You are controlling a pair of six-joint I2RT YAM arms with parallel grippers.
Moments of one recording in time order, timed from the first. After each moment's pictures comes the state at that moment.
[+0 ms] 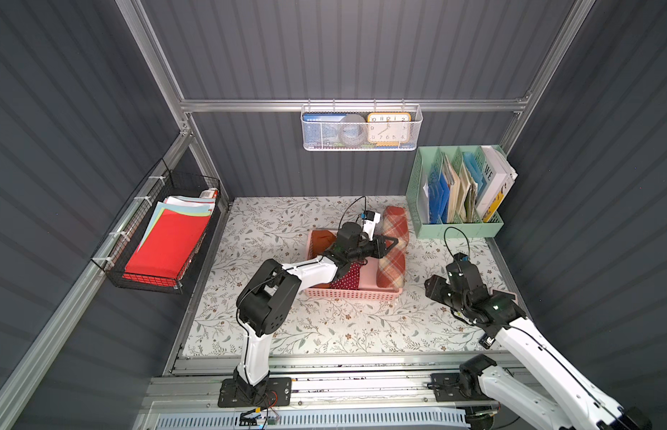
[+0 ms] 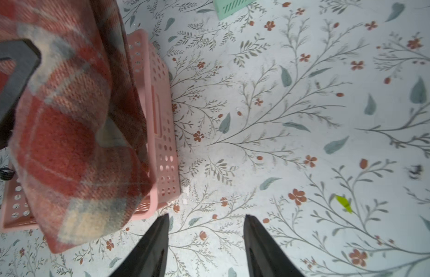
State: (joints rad) left arm -0.66 2.01 1.29 0.48 0.49 -0.62; right arm 0.37 0.80 0.68 -0.70 0.16 0.68
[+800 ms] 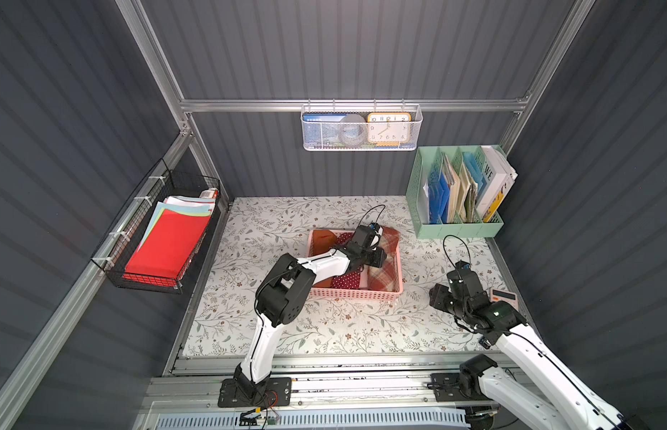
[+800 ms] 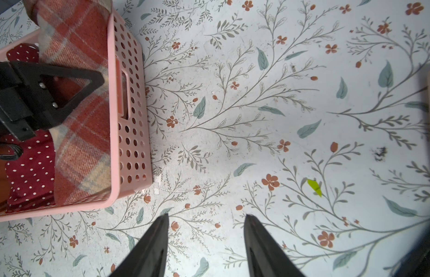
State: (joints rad) left arm -0.69 2.17 1.51 -0.05 0.19 -0.37; right arm 0.36 0.78 0.63 -0.74 0.18 0.64
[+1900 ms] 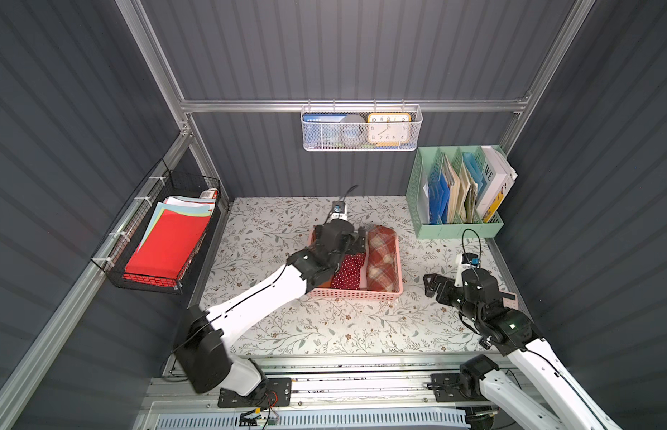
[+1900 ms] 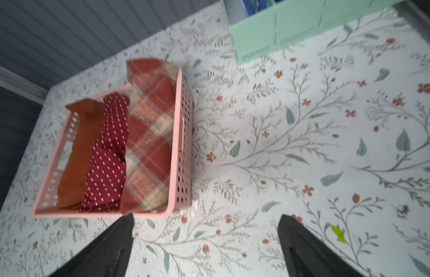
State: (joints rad) left arm -0.76 1.39 1.22 -0.18 -0.55 -0.31; right arm 0.36 0.66 0.67 -0.59 0.19 0.57
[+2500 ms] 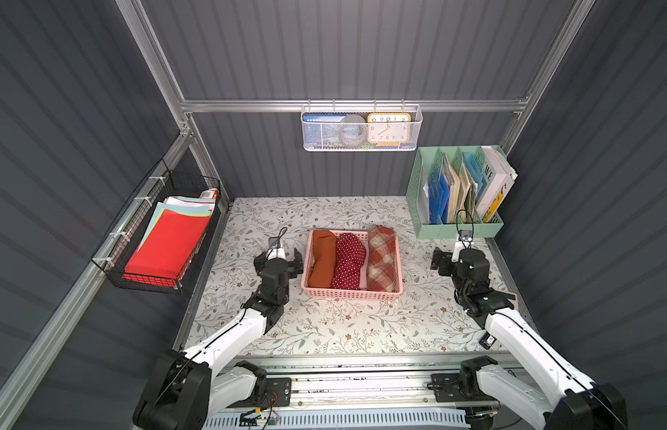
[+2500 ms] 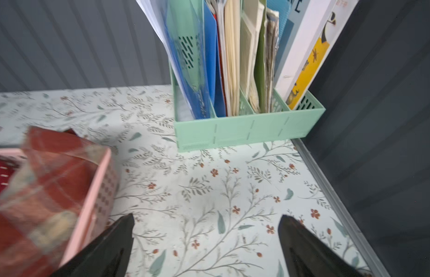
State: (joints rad) left arm -0.30 1.16 0.43 0.46 -0.49 -0.09; right arm 0.17 1.00 0.55 0.04 0.36 0.05
